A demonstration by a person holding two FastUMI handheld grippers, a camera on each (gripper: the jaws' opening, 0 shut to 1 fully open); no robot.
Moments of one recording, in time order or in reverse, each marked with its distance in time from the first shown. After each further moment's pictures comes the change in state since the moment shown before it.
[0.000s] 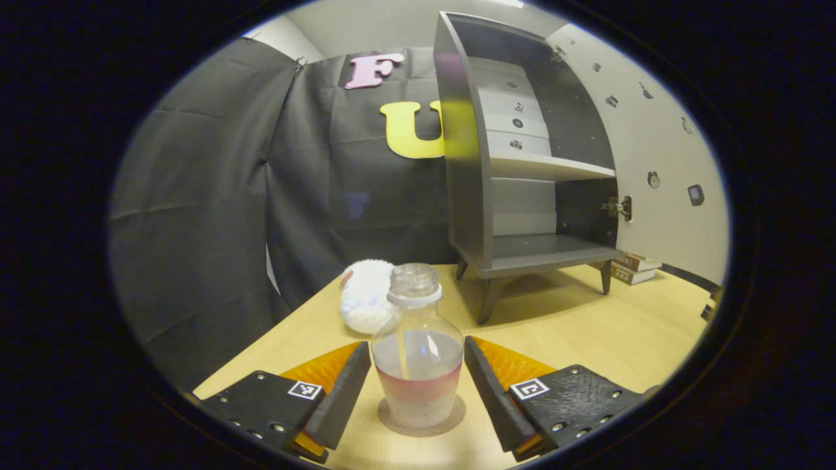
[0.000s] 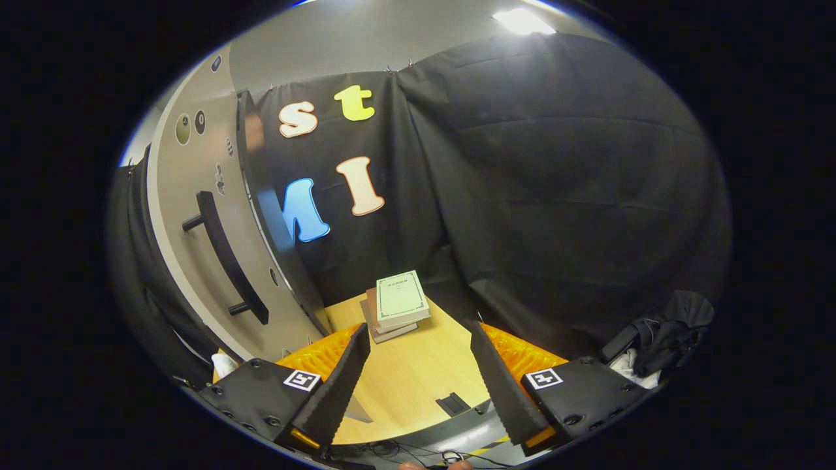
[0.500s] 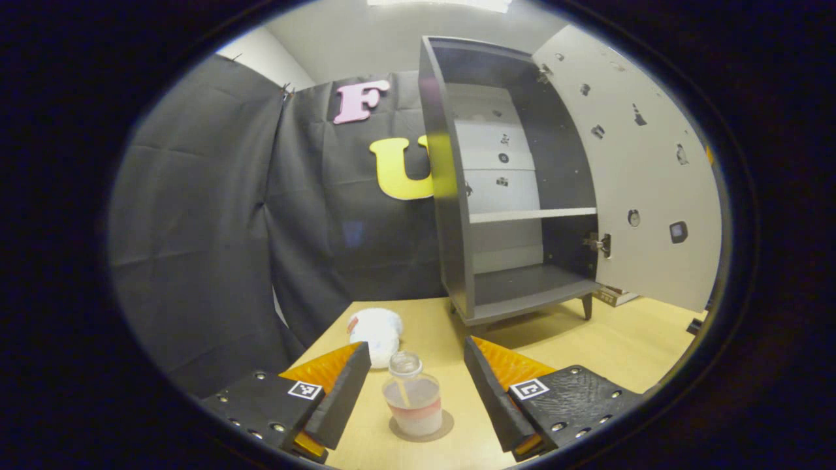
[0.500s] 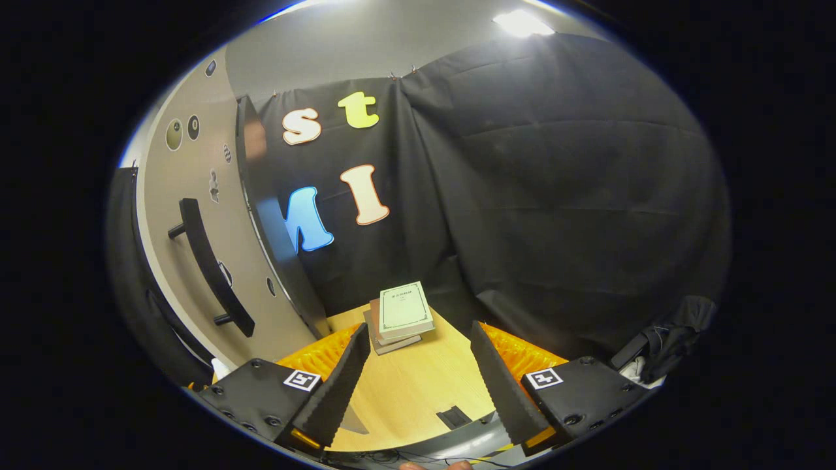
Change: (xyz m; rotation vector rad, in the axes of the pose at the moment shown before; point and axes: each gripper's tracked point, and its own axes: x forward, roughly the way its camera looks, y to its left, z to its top) left arm -0.064 -0.020 0.116 0.085 -0.107 -0.027; right arm 0.024 -0.011 0.013 -0.024 -0.059 0.031
